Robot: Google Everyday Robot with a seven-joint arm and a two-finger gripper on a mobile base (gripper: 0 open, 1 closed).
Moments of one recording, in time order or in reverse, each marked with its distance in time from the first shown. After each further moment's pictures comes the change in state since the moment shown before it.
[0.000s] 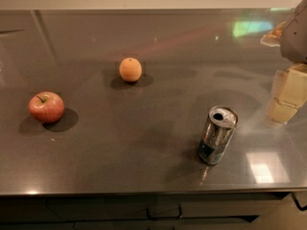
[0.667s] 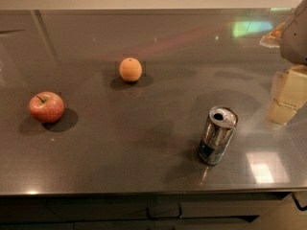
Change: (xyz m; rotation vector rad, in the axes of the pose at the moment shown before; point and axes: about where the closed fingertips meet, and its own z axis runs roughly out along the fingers) arm -0.001 0.002 0.002 -0.007 -0.008 -0.004
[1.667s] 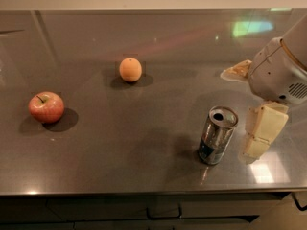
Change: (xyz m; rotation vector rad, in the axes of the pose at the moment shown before) arm -0.040 0.061 0.044 -0.190 -0.223 -0.125
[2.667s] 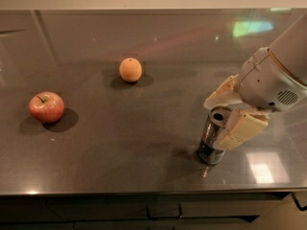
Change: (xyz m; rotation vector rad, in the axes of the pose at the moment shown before) arm -0.015 0.013 0.019 -0.084 -0.078 -0.038
